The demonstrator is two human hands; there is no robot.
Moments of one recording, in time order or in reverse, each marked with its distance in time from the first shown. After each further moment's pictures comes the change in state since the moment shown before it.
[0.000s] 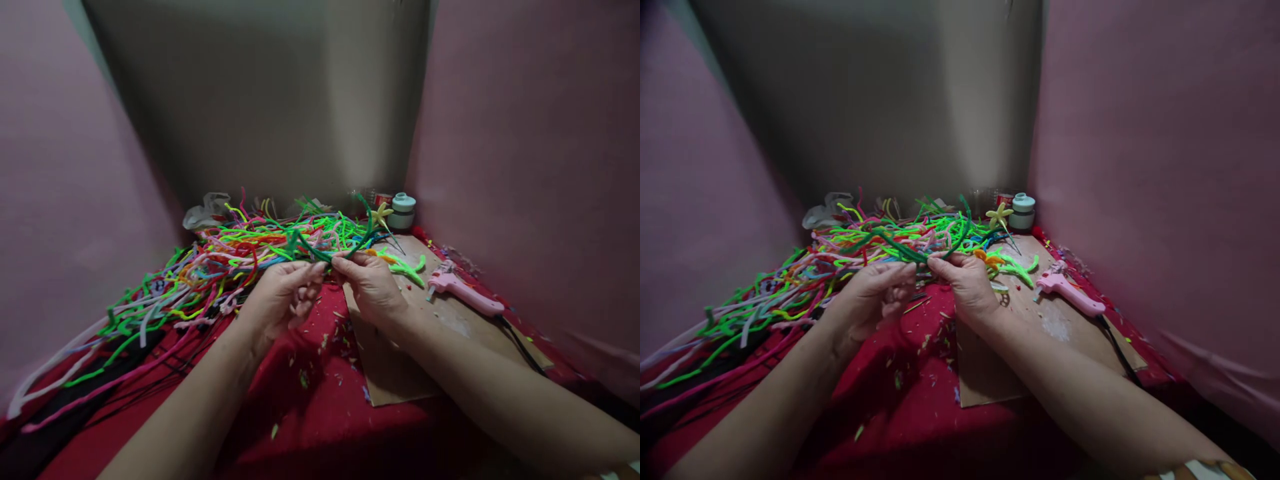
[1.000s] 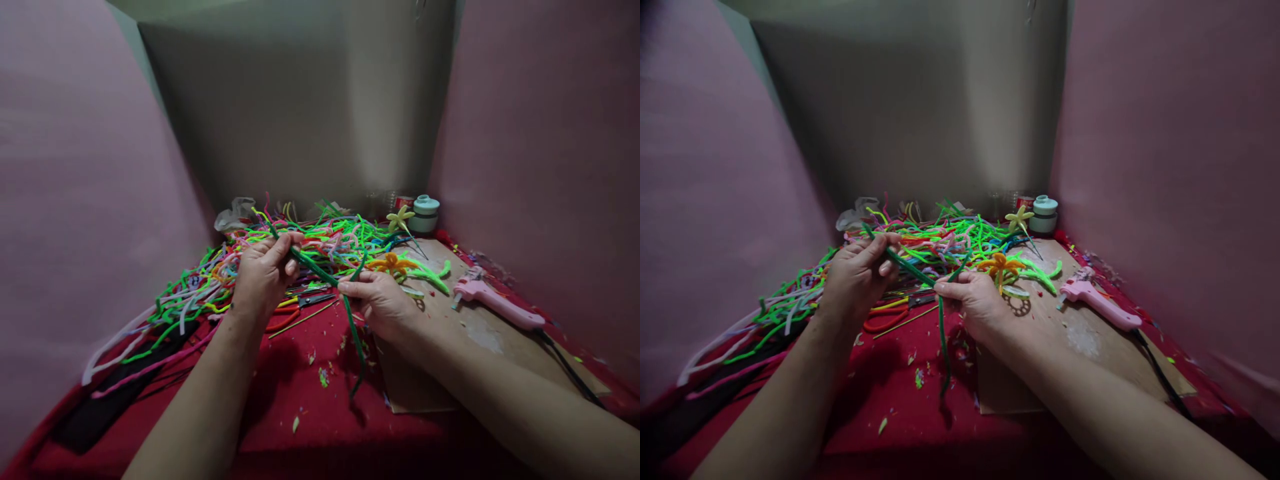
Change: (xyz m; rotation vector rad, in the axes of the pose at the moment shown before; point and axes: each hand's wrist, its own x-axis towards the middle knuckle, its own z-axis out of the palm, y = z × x) left_hand 0.006 0.022 -0.030 -0.102 0.250 0.514; right_hand -0.016 0.002 0.012 0.094 -0.046 0.388
